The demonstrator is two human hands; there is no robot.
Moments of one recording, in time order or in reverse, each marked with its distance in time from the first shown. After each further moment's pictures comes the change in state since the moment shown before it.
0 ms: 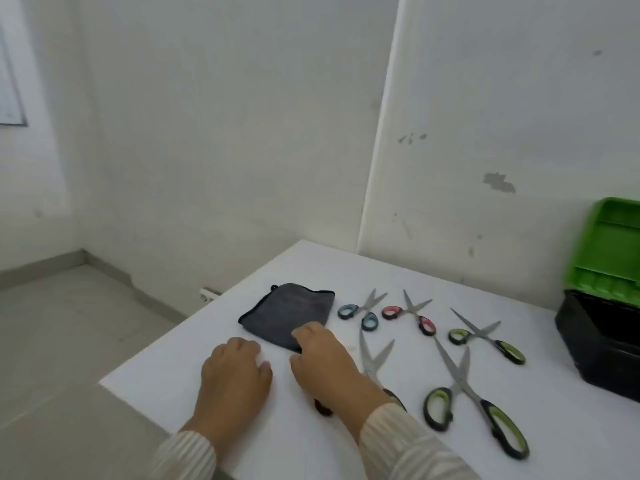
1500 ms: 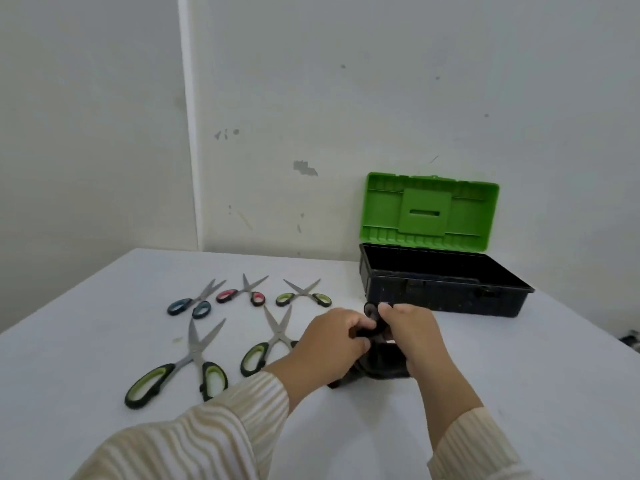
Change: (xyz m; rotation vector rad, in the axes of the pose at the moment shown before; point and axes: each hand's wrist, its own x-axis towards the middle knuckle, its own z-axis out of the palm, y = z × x) left_hand -0.129 0.302 0.002 -0.569 -0.589 0.755; right_hand -0.246 0.168 -0.183 0.643 0.791 0.794
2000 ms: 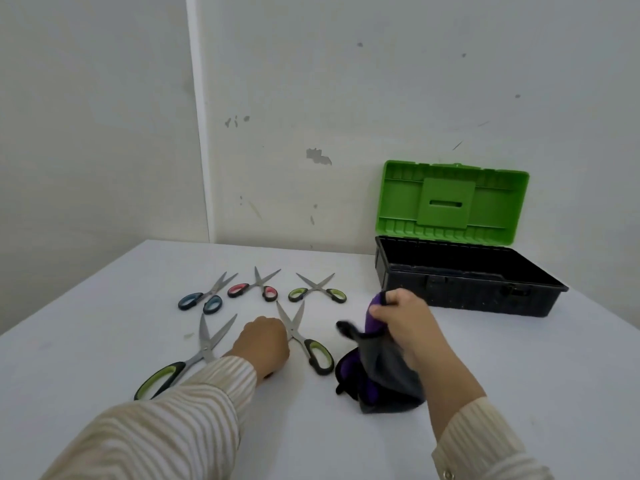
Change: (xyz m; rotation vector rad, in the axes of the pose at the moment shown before) left_hand 0.025 -0.113 -0.037 0.653 -0.046 -0.497; right_hand 0.025 0.006 0.034 0.084 -0.142 -0.012
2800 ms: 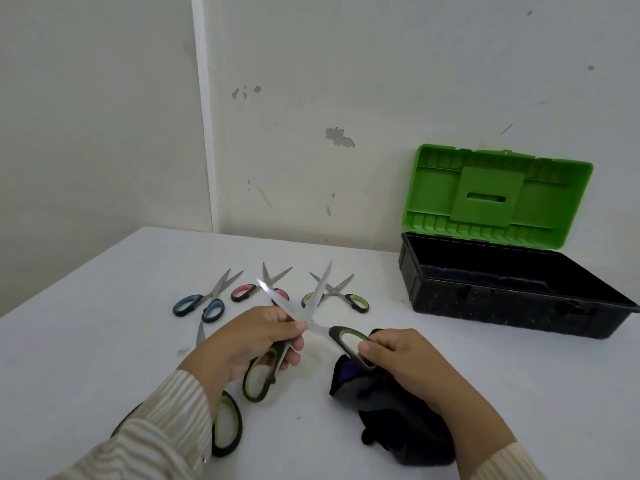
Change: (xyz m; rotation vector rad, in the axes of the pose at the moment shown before) left_hand 0.037 -0.041 -0.023 -1.294 -0.350 0.087; right_hand 0.028 0.020 0.029 -0.388 -0.435 -0.109
